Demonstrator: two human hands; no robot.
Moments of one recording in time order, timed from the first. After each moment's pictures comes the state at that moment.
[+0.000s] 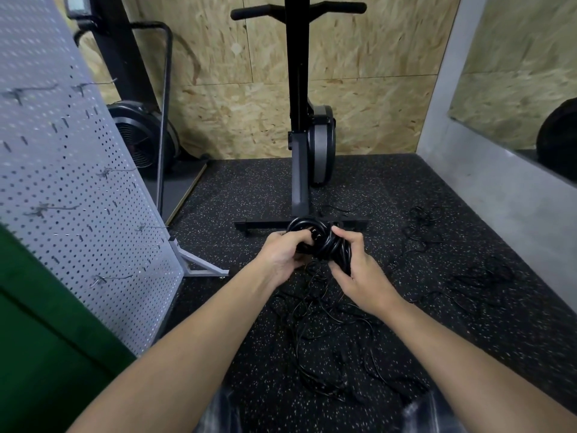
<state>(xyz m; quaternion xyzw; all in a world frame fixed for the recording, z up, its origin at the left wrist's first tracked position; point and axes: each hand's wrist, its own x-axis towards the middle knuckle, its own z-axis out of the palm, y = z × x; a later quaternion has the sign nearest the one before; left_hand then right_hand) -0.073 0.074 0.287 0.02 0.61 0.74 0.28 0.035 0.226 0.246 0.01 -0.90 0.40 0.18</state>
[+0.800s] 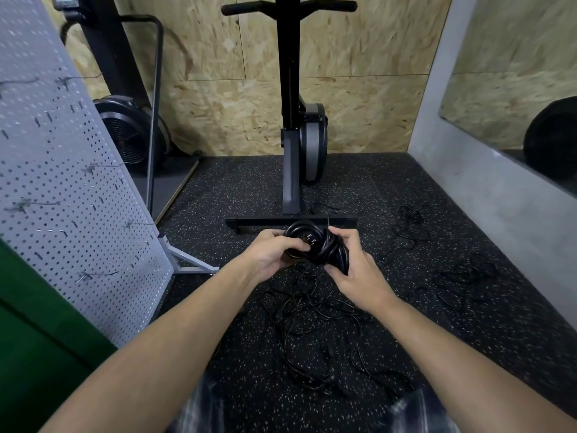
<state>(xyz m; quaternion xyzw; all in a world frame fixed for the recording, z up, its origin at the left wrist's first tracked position) -0.073 0.074 0.285 0.07 0.64 0.69 0.31 0.054 0.239 0.255 -0.03 -0.89 0.44 0.14</state>
